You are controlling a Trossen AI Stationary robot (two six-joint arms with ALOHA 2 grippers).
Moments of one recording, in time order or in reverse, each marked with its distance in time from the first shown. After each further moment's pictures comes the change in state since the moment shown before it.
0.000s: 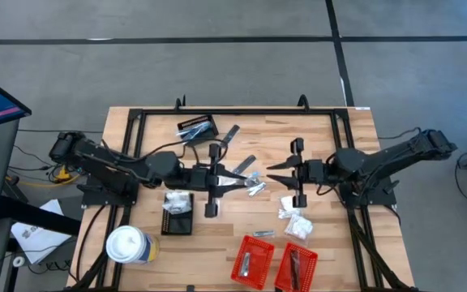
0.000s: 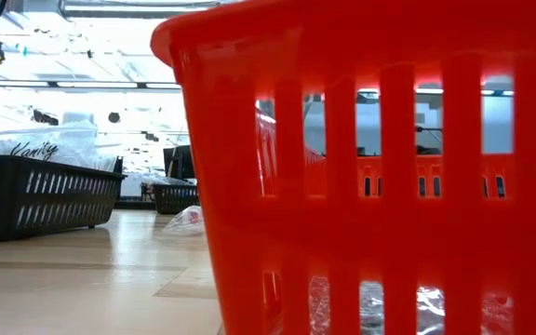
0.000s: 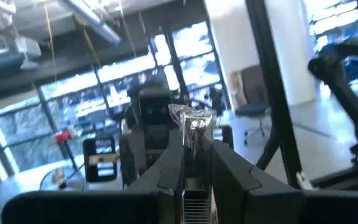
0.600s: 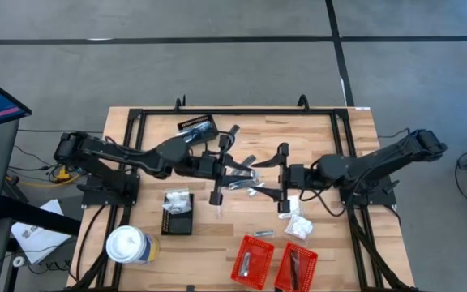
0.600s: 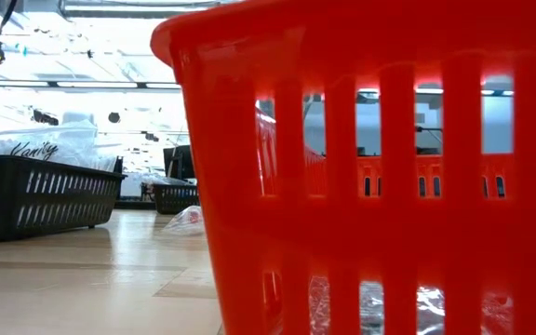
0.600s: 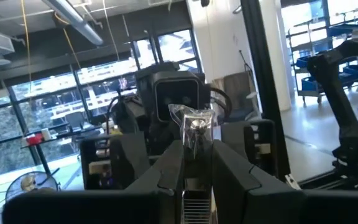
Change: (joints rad) left arm 0.126 0.049 0.000 0.049 0.221 -0.085; right arm 0.024 0.181 0.153 -0.050 0.067 0.050
